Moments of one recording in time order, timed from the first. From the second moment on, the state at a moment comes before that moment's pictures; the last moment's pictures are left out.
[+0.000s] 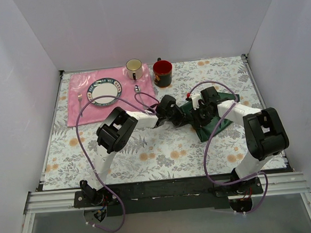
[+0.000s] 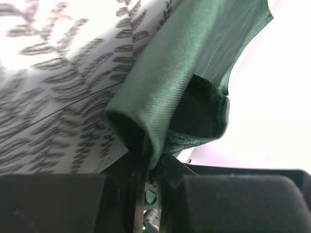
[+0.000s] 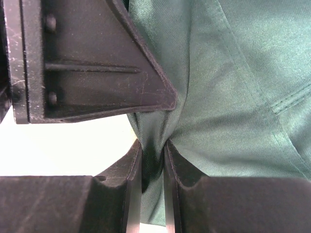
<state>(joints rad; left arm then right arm) -0.78 2.24 1.38 0.22 0.28 -1.41 0.31 1.65 0.94 -0.42 -0.34 -0.24</state>
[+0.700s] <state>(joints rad) -0.78 2.25 1.45 0.07 0.29 -1.40 0.50 1.52 0.83 -0.42 -0.06 -0.15</state>
